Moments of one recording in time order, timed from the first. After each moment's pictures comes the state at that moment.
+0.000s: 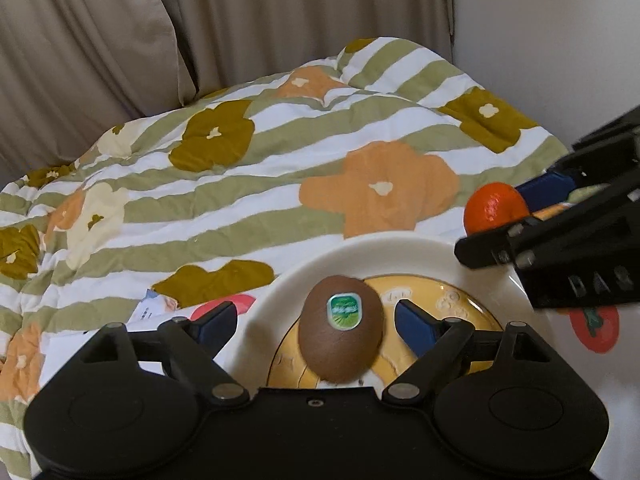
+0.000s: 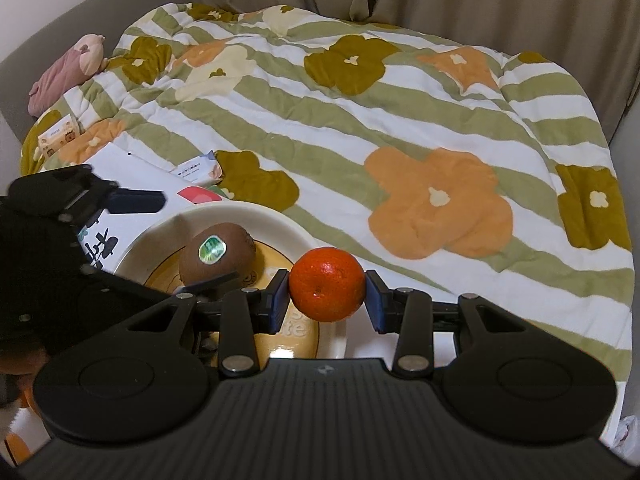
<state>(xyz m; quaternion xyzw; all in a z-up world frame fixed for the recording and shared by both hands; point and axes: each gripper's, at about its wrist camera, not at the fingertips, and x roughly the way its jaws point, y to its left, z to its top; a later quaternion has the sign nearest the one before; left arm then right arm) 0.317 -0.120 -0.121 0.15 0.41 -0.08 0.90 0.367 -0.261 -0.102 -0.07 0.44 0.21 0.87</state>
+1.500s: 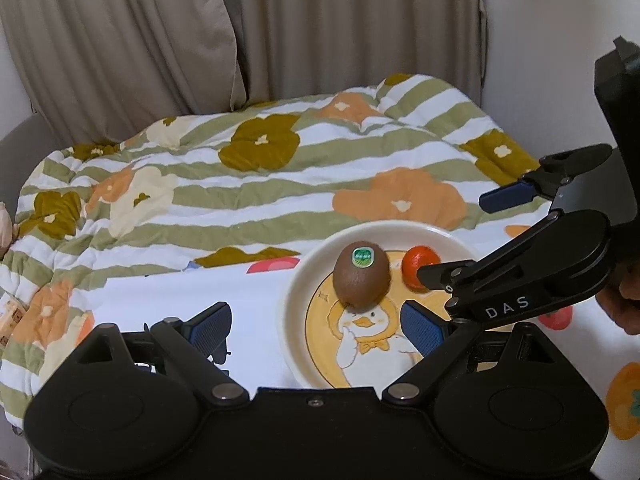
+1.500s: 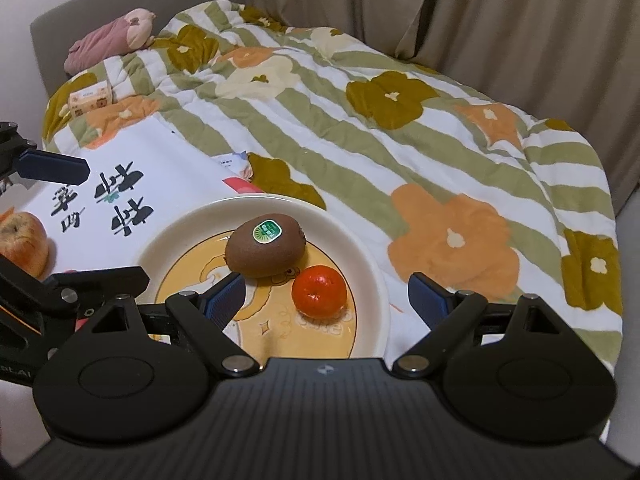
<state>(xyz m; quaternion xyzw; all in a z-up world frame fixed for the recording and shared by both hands) 0.233 -0.090 -0.069 0.09 0.38 -0.04 0.92 0.322 -0.231 -0.096 -0.14 0.38 0.25 0.88</state>
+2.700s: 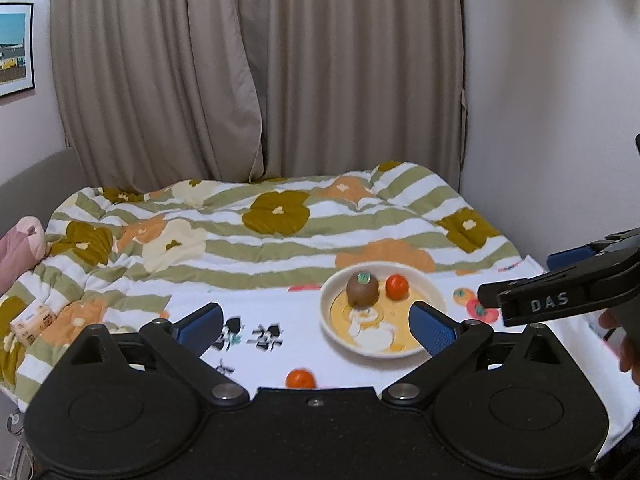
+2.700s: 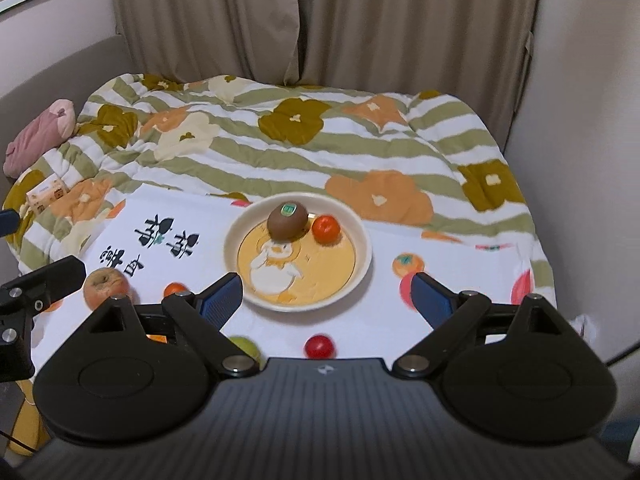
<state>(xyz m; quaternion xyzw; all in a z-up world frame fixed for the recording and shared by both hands) 0.057 -0.018 0.019 0.05 0.27 -0.06 0.96 0.111 -0.217 0.011 -0.03 0.36 0.06 0.93</state>
